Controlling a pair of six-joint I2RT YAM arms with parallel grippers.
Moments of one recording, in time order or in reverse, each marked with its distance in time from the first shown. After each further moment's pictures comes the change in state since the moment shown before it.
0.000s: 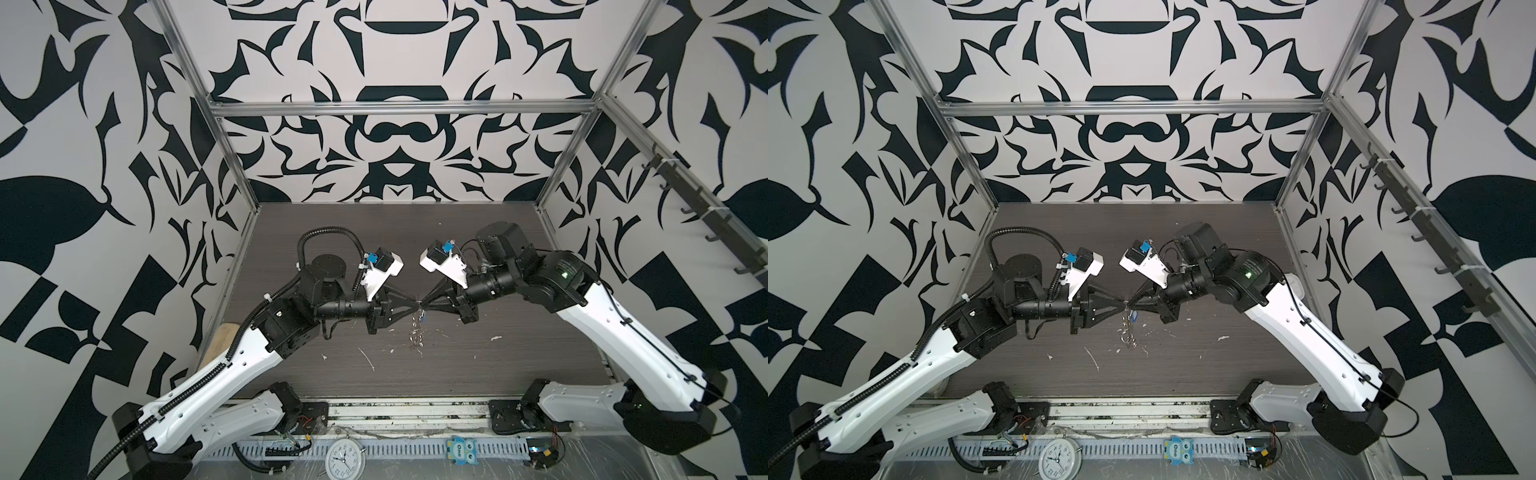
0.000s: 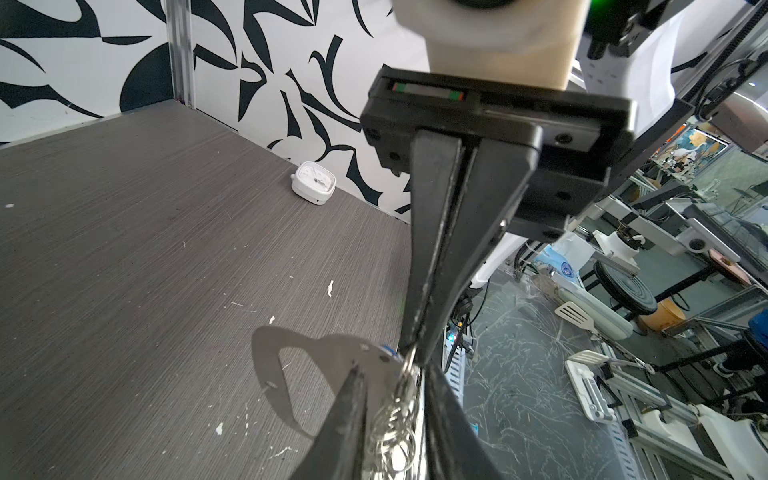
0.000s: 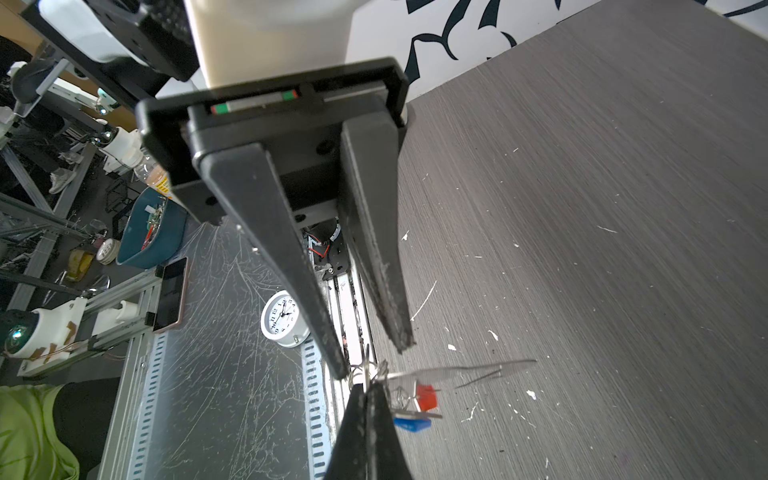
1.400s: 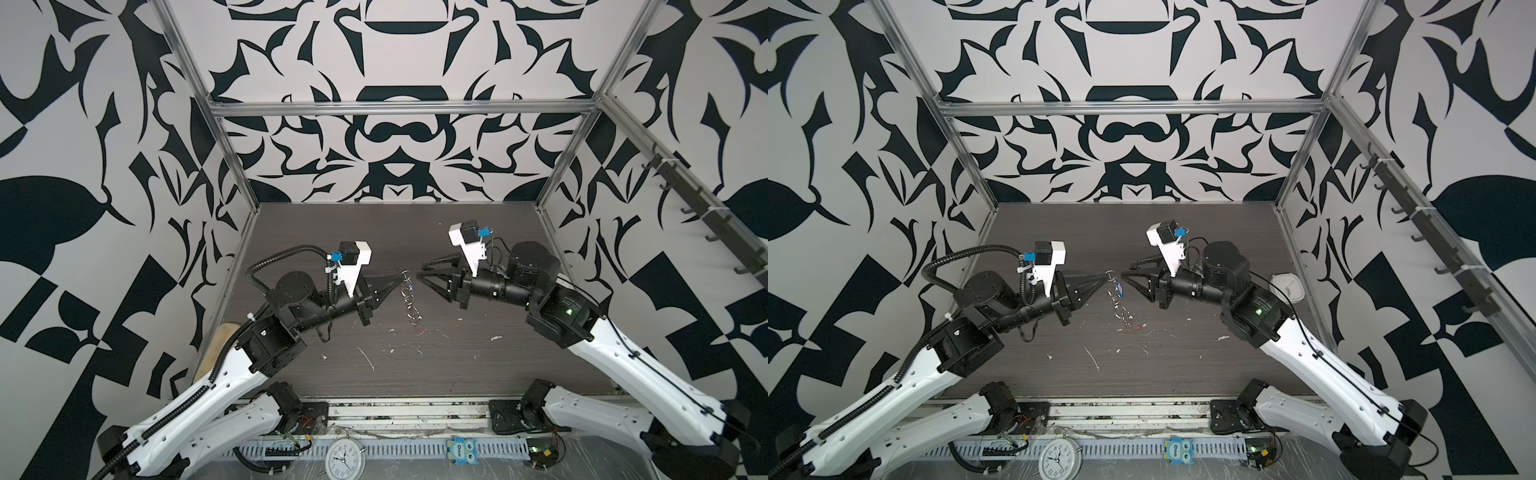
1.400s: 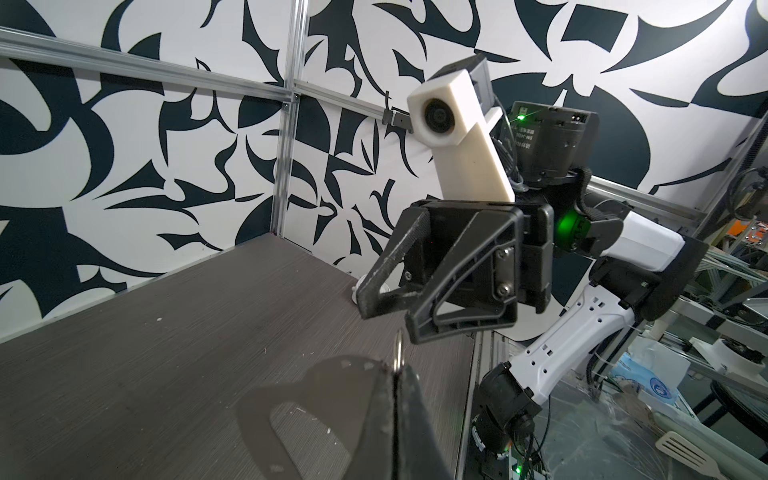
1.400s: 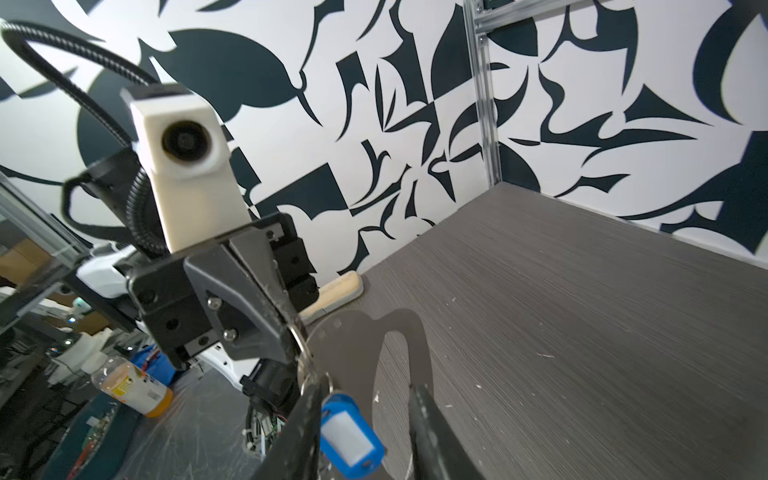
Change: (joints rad) left arm 0.001 -0.154 -0.128 0.329 -0.257 -0.043; right arm 0.000 -0.229 -0.401 0.819 0.179 0.470
